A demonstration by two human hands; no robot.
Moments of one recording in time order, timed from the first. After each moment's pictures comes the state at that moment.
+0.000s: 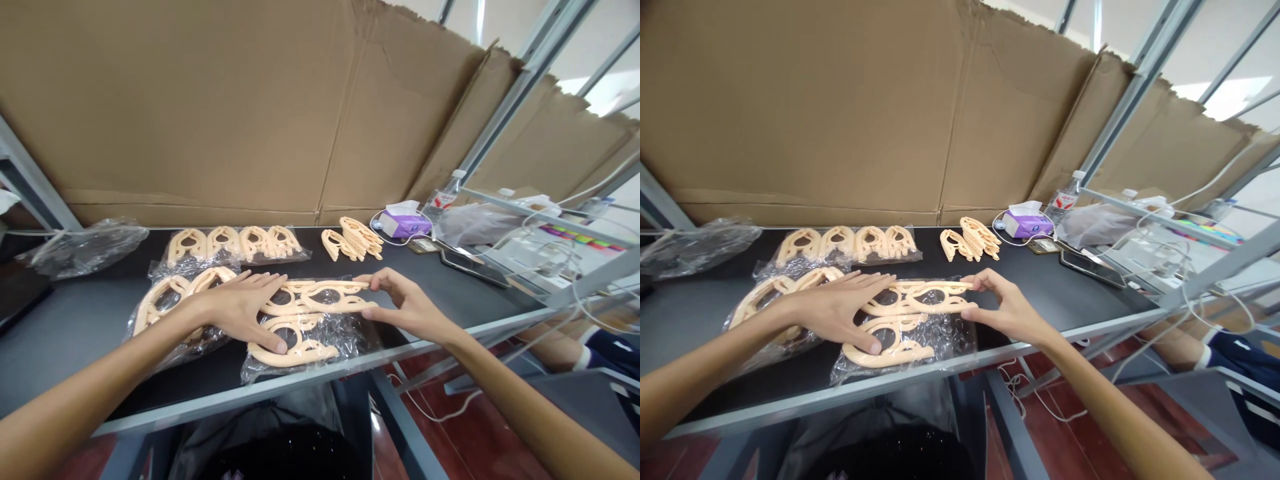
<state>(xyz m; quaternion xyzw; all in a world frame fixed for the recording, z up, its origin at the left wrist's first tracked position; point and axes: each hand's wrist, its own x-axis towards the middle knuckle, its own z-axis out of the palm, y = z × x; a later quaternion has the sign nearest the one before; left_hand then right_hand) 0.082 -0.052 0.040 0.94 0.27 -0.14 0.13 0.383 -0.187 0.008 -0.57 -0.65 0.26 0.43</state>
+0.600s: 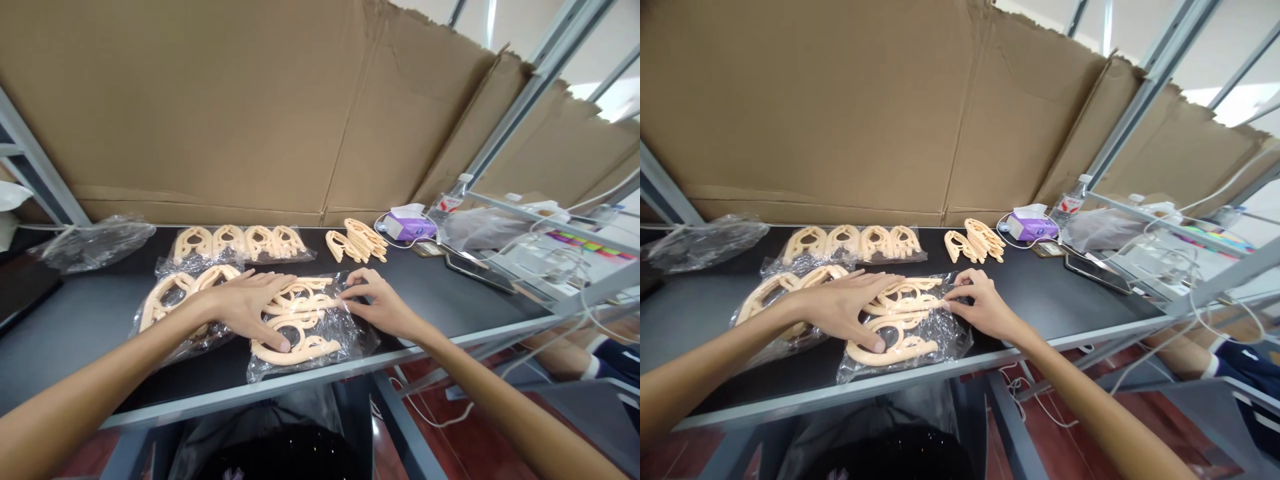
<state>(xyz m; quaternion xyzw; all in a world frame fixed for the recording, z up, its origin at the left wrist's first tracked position) 0.082 -0.050 0.039 0.95 0.26 -0.11 0.14 0.371 -0.155 -0.016 -0.59 -0.75 0.08 0.30</state>
